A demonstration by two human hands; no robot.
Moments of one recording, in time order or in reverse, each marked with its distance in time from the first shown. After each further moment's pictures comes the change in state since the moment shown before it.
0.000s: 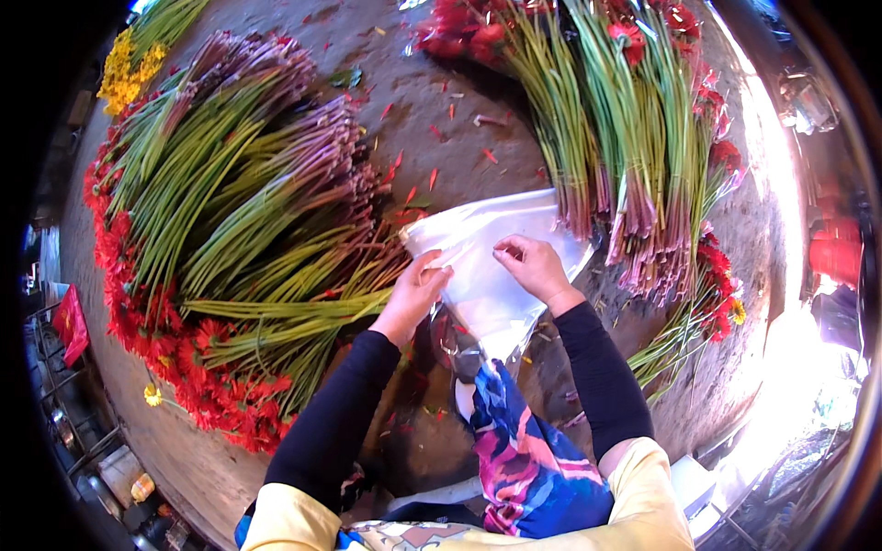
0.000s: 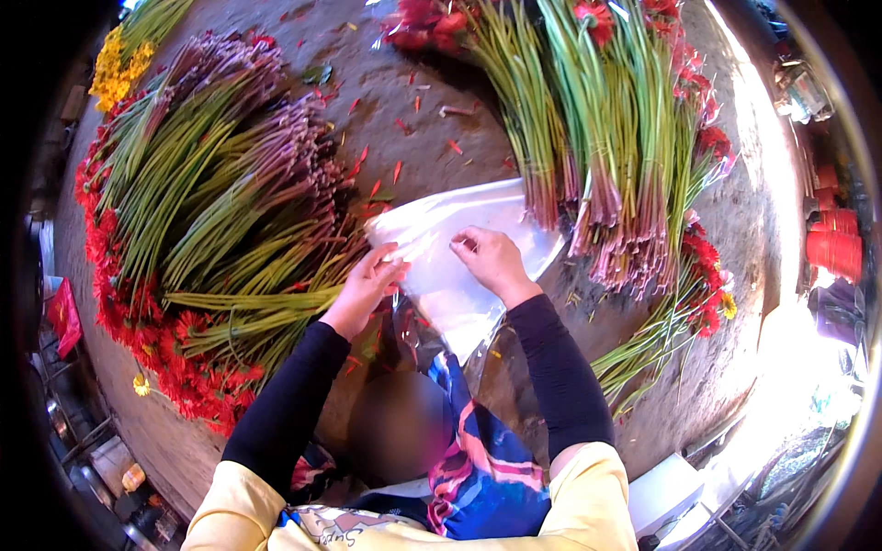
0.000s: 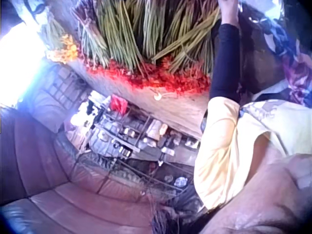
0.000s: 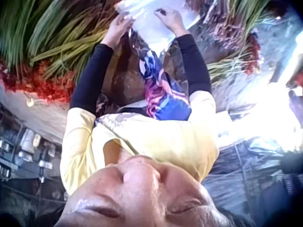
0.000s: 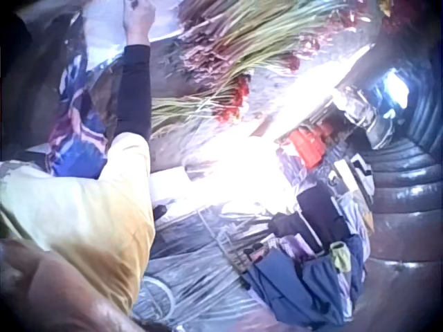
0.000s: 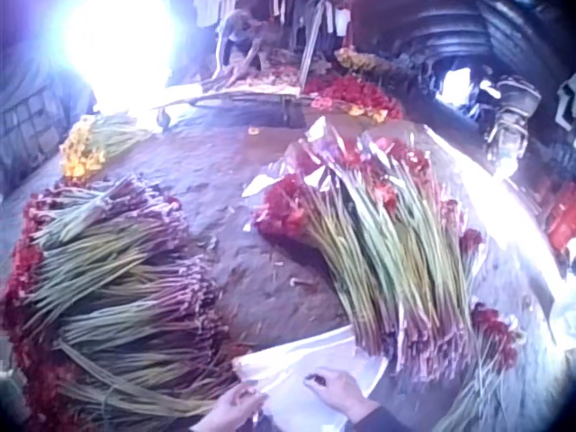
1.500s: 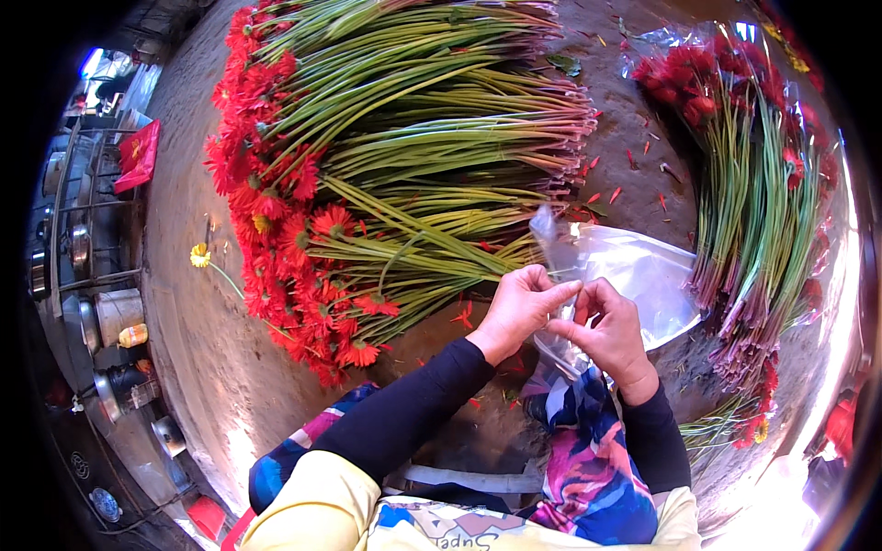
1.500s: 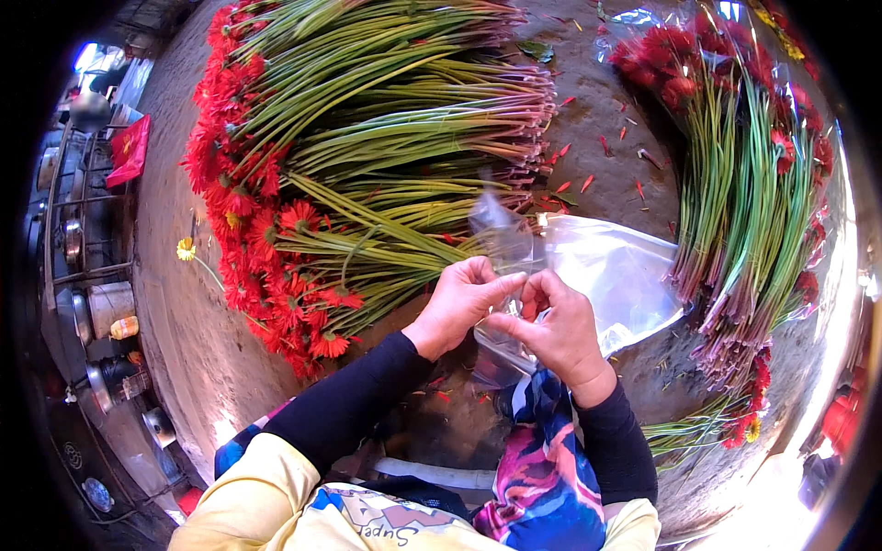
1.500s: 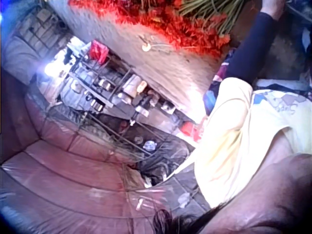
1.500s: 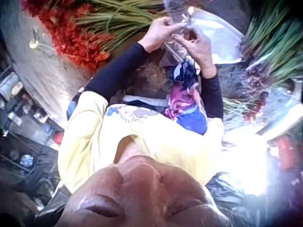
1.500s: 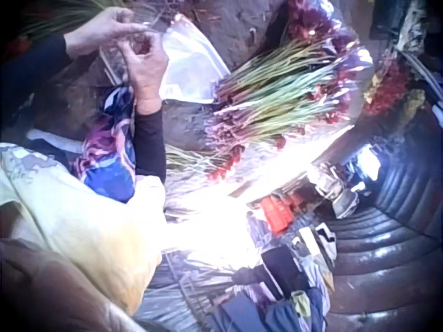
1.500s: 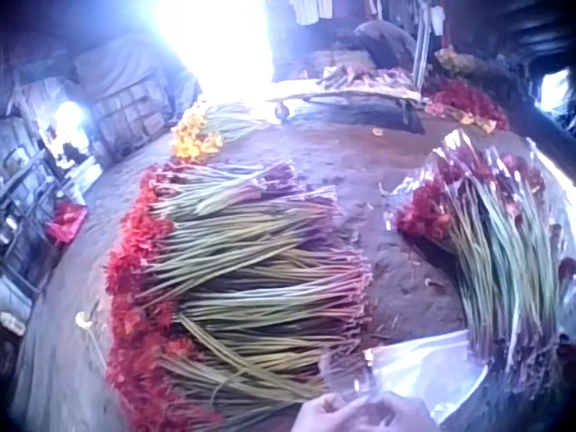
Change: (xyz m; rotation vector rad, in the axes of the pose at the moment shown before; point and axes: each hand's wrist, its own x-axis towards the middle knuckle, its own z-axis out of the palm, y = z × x) left_hand -0.113 0.015 -0.055 -0.325 0.262 0.137; right_hand -0.060 -0.189 0.046 0.253 -0.292 -0.178
